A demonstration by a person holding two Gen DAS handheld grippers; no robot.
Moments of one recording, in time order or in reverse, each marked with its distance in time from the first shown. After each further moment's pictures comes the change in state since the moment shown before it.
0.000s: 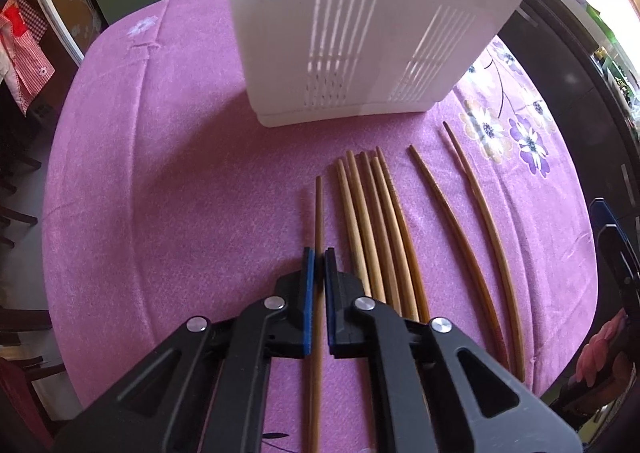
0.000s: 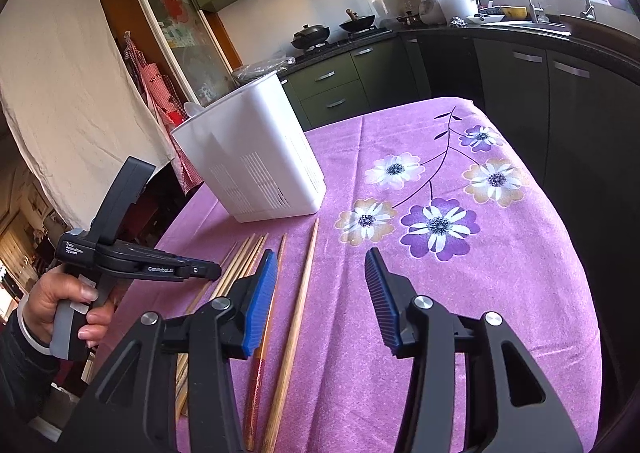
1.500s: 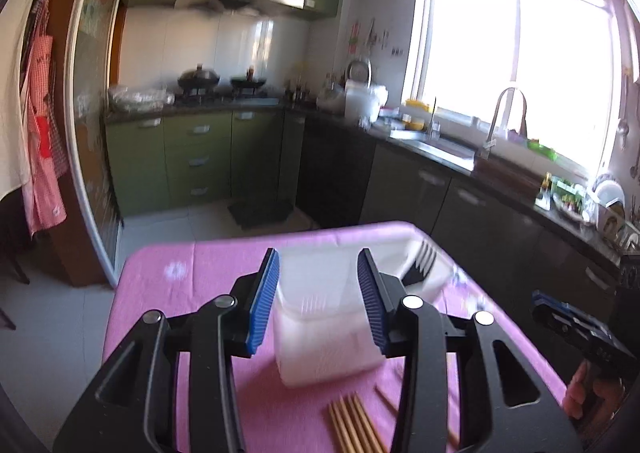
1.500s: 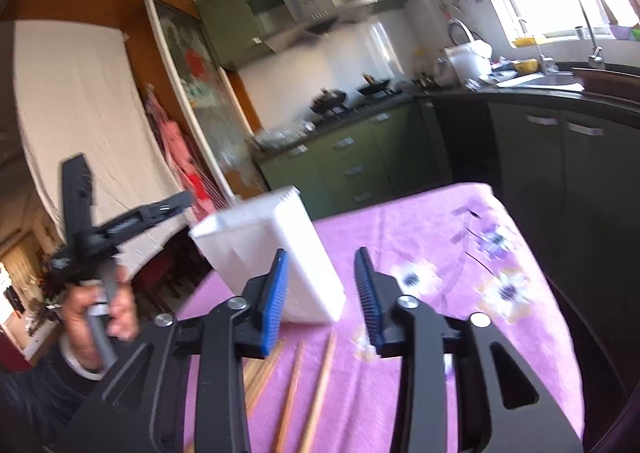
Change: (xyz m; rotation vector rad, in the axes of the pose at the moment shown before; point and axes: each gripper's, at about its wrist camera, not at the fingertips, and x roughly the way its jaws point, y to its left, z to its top) left arm -0.139 0.024 0.012 0.035 -0.735 -0.057; right arm -0.016 0.007 0.062 -0.024 -0.210 0.037
